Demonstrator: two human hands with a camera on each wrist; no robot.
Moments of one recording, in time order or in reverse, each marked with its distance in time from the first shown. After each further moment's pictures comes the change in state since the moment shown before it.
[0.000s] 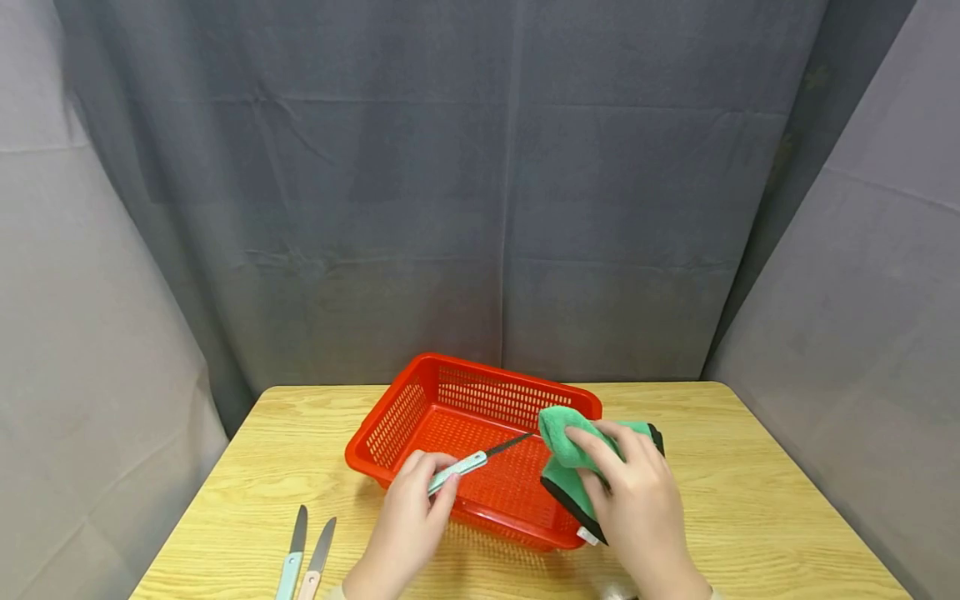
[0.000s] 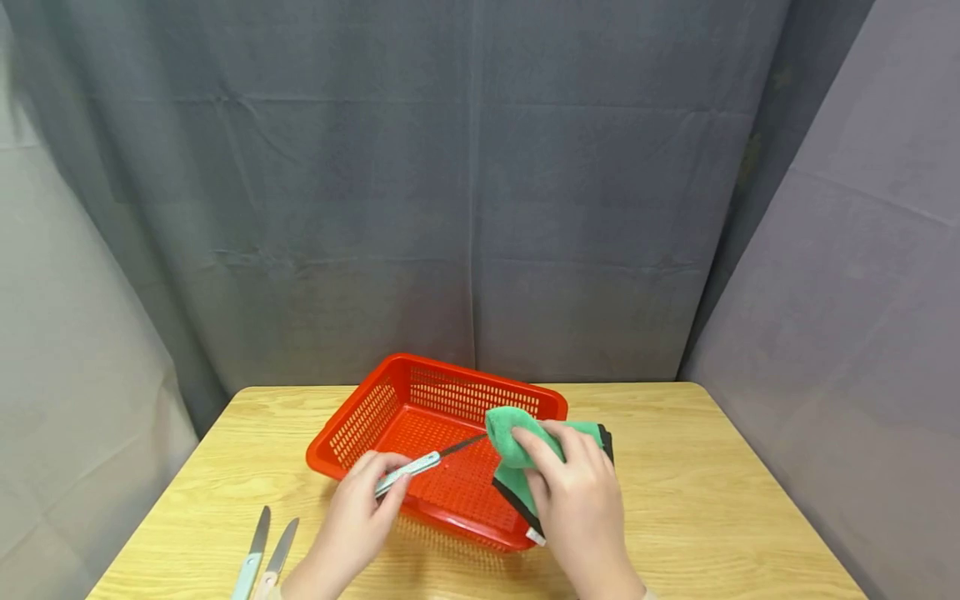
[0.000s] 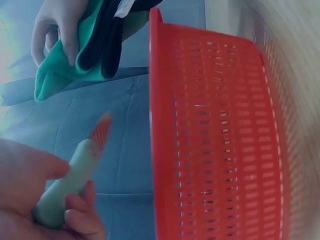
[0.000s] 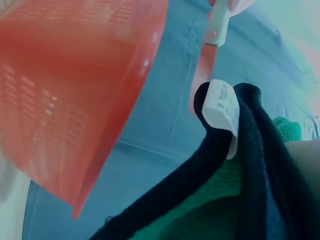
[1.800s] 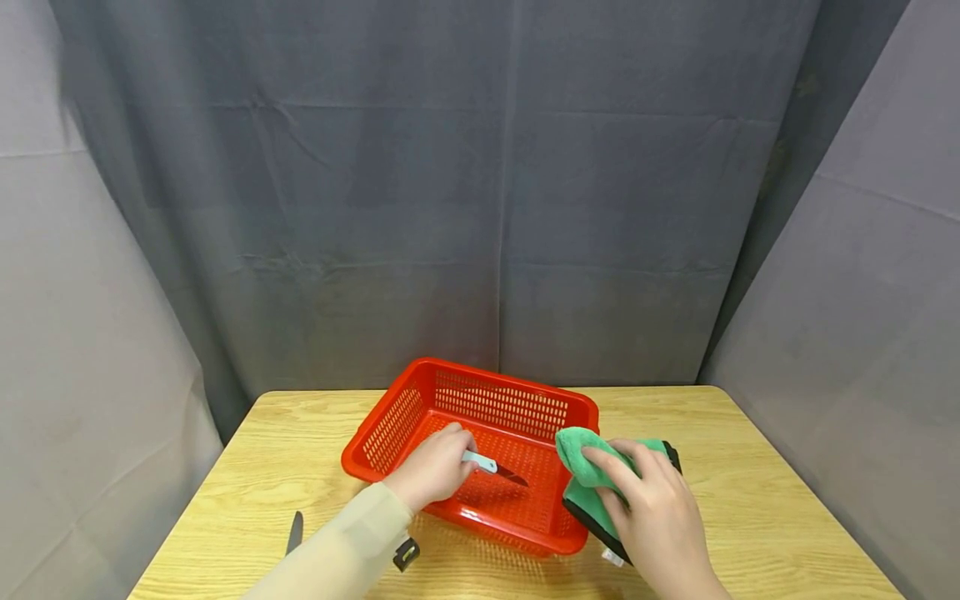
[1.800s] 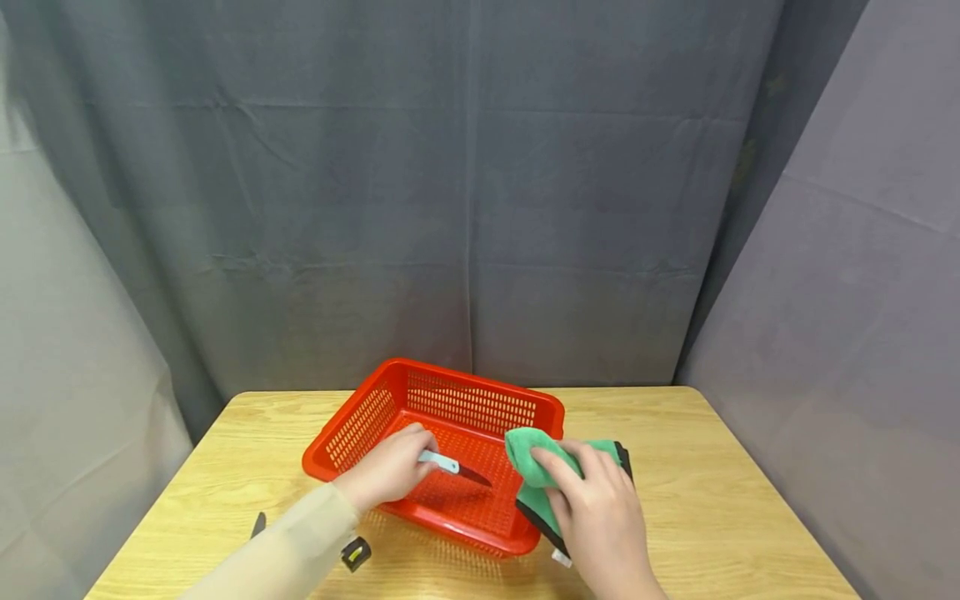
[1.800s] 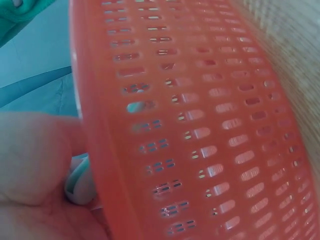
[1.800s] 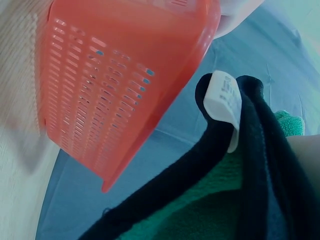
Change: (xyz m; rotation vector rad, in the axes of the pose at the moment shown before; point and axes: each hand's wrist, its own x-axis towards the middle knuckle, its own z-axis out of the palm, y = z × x) left_hand 0.079 -0.029 0.031 0.364 -0.449 0.156; right_hand -0.022 0.028 -0.010 -0.039 -0.104 -0.037
